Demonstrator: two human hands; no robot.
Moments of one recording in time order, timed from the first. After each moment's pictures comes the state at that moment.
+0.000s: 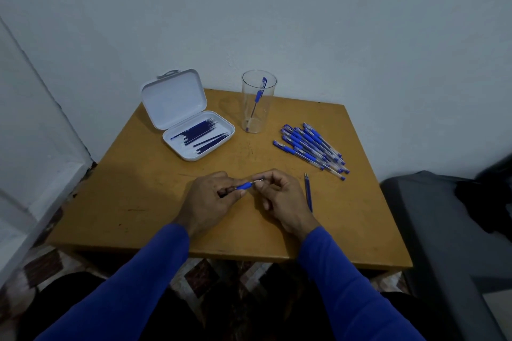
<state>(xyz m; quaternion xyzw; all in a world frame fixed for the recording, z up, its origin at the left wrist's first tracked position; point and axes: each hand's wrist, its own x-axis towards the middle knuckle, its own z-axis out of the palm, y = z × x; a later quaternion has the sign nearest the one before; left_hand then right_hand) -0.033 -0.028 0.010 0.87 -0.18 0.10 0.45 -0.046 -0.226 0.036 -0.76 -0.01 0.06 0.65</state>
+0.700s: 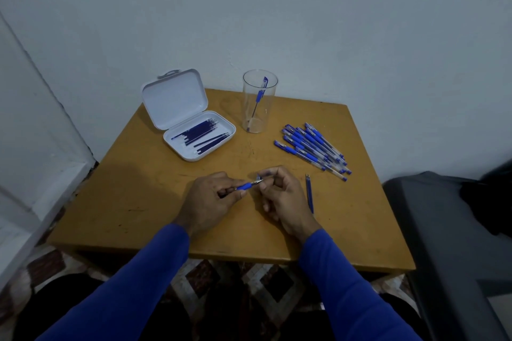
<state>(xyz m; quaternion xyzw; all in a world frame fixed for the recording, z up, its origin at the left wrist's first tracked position) -0.033 -0.029 0.012 0.88 -0.17 0.09 0.44 -0.048 -0.226 0.040 -0.74 -0.01 0.05 0.67</state>
